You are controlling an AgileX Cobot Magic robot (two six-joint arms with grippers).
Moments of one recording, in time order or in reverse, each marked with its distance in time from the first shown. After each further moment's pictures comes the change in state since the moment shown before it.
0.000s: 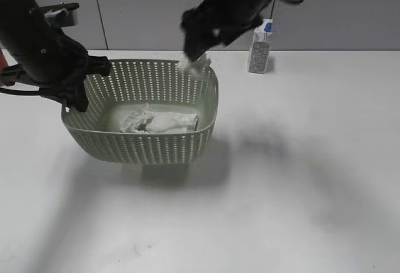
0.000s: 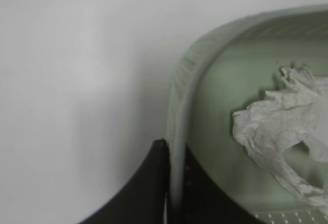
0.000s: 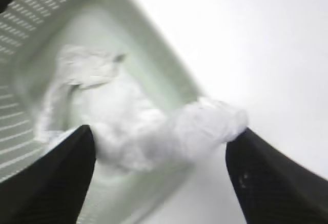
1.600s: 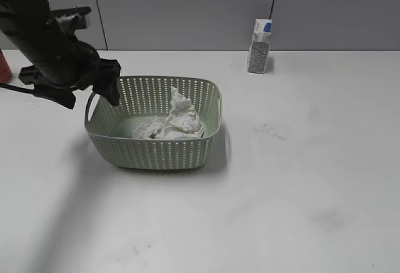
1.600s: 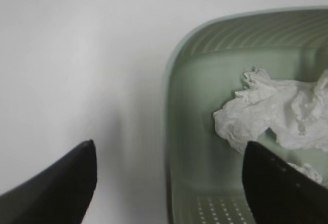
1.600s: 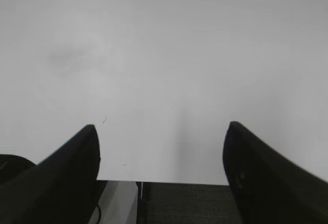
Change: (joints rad) left arm 0.008 0.053 -0.011 -0.011 -0.126 0.076; right arm -0.670 -1.146 1.161 -0.040 0.013 -0.006
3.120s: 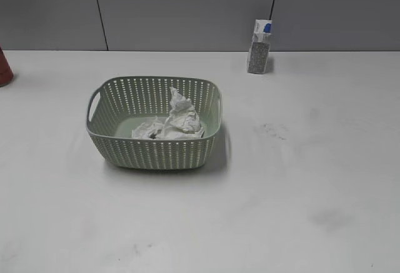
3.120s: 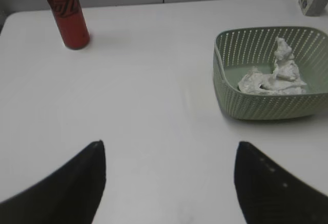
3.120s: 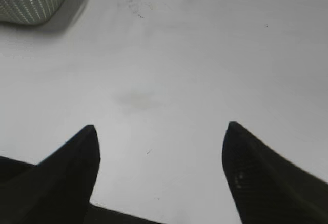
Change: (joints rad) left arm 0.261 -1.565 0.652 0.022 0.203 0.248; right arm 0.230 -0.682 0.201 0.033 -0.016 0.020
